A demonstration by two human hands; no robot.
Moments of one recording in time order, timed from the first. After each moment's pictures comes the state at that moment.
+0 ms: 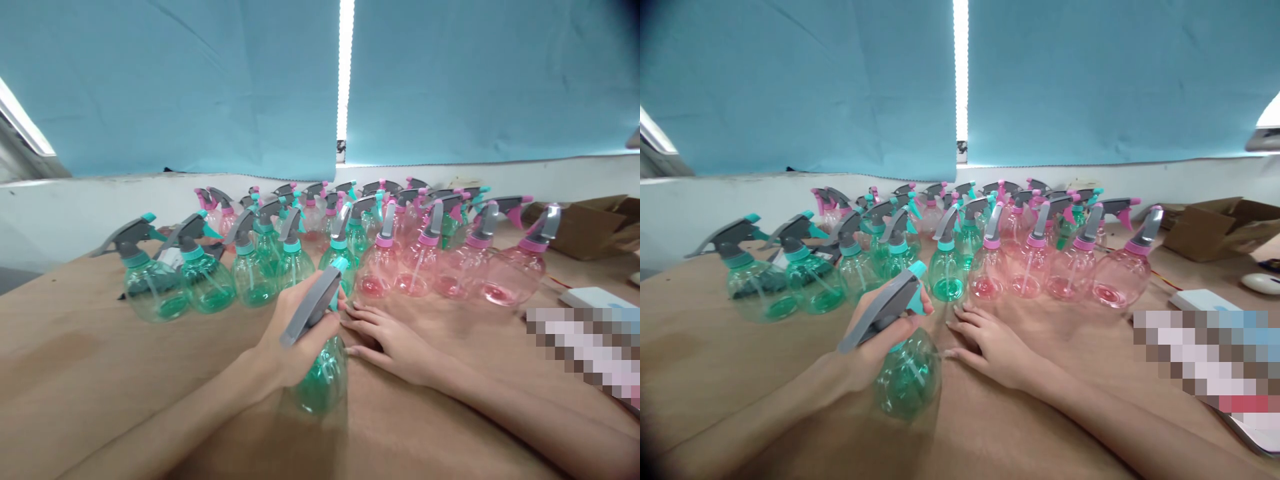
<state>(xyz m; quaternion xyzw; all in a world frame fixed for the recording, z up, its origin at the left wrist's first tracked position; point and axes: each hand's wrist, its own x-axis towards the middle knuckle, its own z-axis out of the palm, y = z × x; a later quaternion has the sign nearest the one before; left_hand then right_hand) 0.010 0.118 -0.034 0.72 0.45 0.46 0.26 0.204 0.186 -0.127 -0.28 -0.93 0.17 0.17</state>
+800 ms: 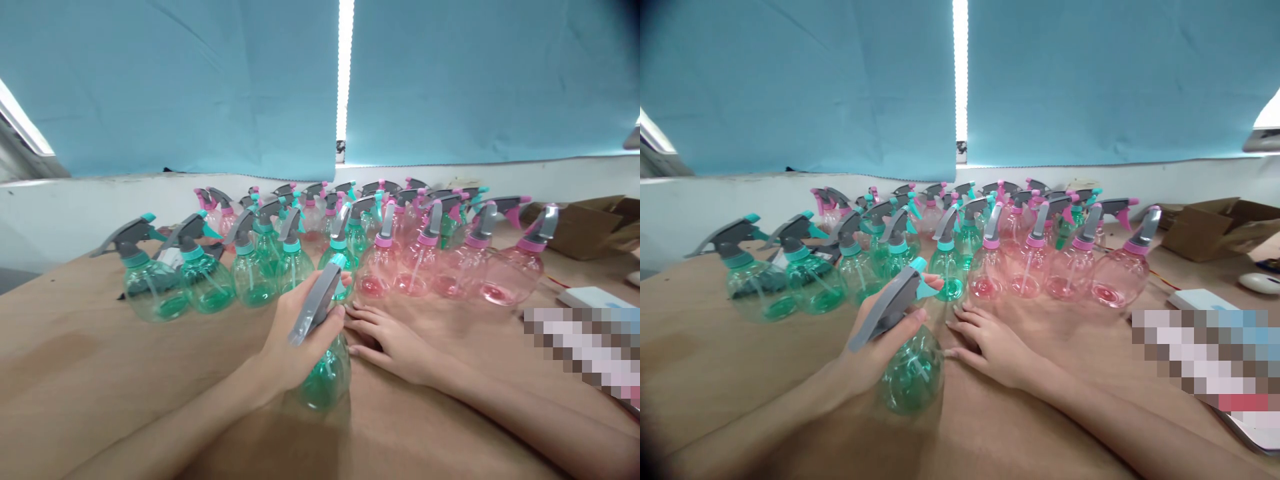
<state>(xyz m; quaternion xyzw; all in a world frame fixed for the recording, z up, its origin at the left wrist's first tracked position) 0.015 0.118 -0.043 0.72 0.45 0.48 0.21 0.204 0.188 -0.130 -0.27 -0.93 0.17 0.17</state>
